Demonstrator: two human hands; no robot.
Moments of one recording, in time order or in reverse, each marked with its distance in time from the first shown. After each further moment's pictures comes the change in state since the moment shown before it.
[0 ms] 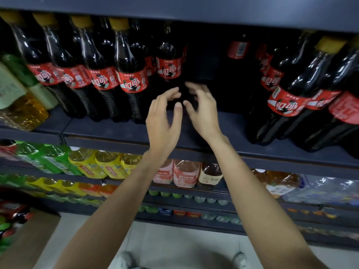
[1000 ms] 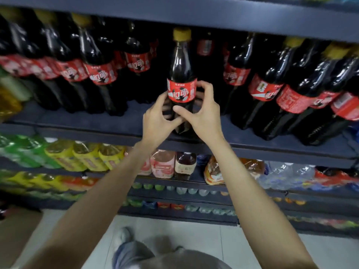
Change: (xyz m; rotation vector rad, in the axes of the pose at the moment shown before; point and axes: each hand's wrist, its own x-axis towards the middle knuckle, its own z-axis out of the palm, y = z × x) left_hand -0.021 0.016 0.043 -0.050 -0.254 -0.176; right_hand -0.057 -0.013 -0.099 0.175 -0.004 0.152
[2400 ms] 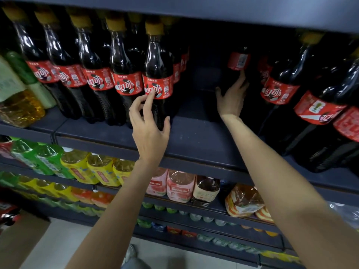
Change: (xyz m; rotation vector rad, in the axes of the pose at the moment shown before) left_hand 0.015 -0.049 -0.036 0.468 0.530 0.236; right_hand 0.138 0.079 0.047 -0.360 0.292 0.127
